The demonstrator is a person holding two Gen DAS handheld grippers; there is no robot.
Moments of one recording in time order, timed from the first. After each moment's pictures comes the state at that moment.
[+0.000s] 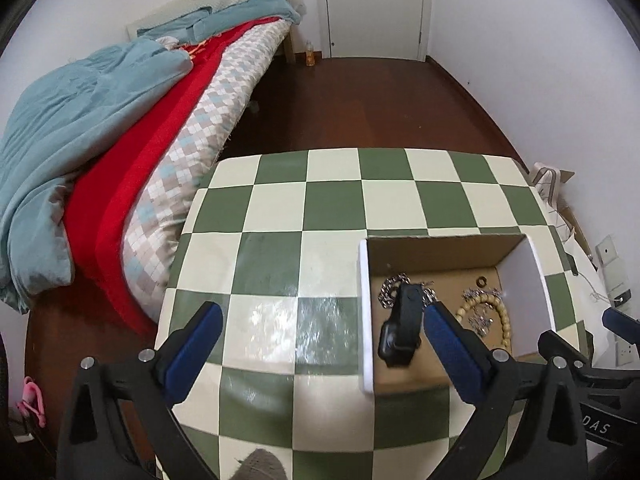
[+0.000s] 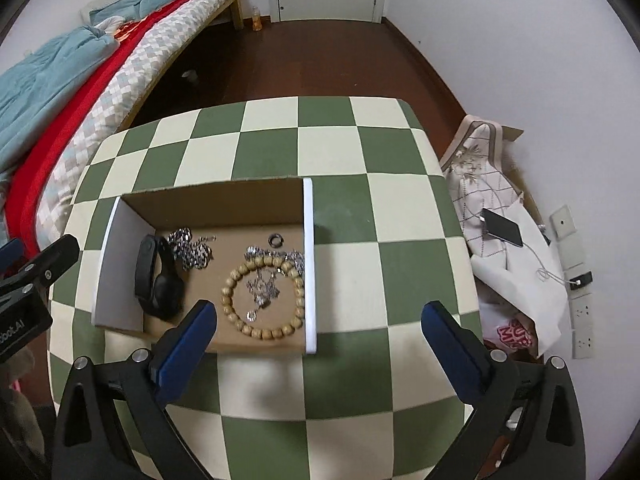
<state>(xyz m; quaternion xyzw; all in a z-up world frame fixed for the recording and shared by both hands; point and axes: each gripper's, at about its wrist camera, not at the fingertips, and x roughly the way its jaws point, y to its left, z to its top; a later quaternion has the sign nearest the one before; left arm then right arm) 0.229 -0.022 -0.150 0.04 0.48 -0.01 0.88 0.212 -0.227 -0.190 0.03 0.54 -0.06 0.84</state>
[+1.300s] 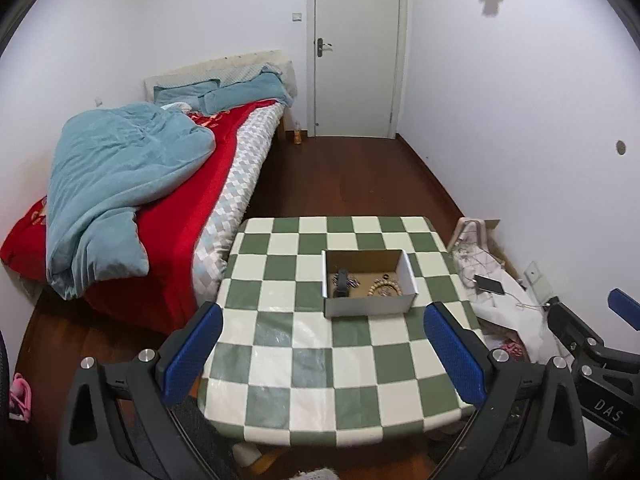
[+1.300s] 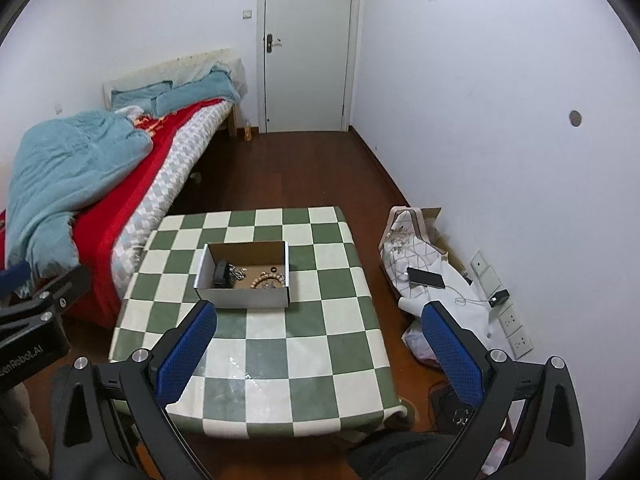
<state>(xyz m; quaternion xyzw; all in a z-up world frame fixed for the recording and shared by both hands) -0.014 -0.012 0.043 0.00 0.36 -0.05 0.93 -0.074 -0.213 0.047 0.01 0.35 -0.10 0.93</state>
